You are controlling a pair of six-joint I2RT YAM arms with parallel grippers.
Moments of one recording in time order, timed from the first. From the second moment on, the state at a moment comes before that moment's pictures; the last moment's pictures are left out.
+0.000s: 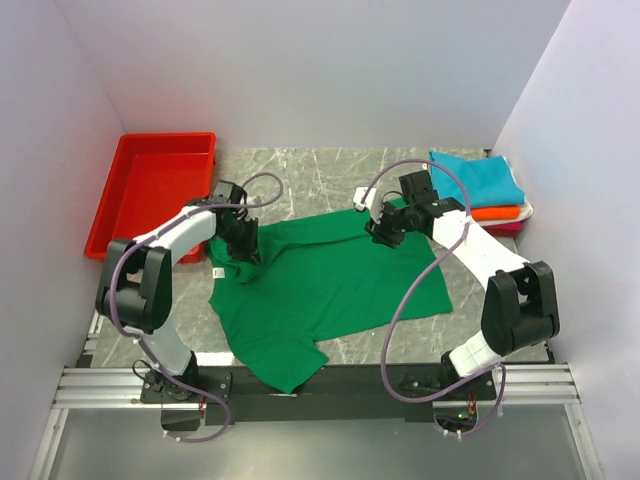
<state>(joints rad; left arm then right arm) -0.26 1.70 1.14 -0.66 0.32 -0.26 0.29 1.53 1.13 -0.56 -0.49 -0.87</state>
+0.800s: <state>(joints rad) -0.39 1.46 1.10 -0.64 0.15 -0.28 0.27 1.50 1.11 -0.57 -0.49 -0.87</state>
